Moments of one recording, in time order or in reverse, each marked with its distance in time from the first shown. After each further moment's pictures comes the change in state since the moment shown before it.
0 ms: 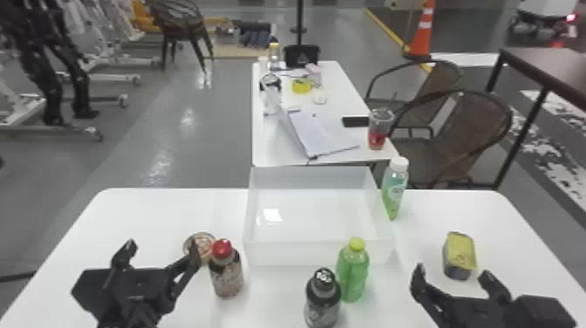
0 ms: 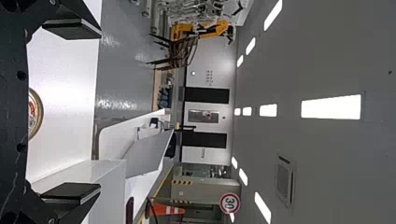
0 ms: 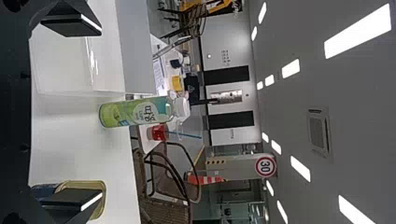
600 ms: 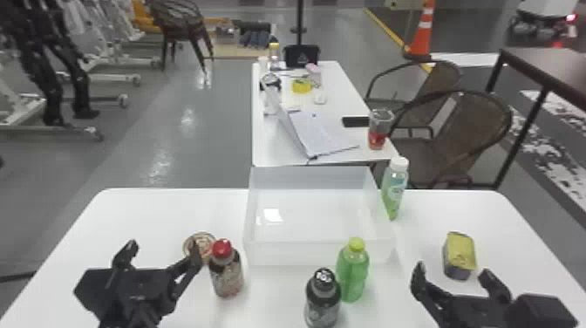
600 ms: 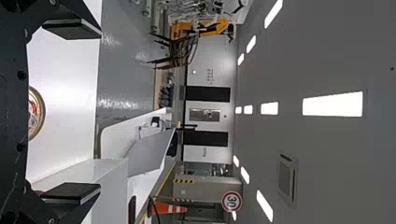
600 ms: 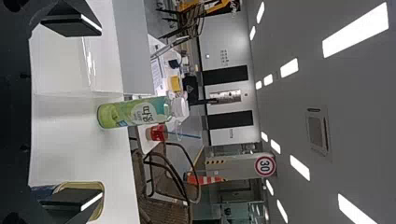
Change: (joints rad) left arm 0.000 0.005 -0.004 0.000 -0.008 0.006 0.000; right arm -0.003 0.001 0.000 -0.002 -0.007 0.000 0.000
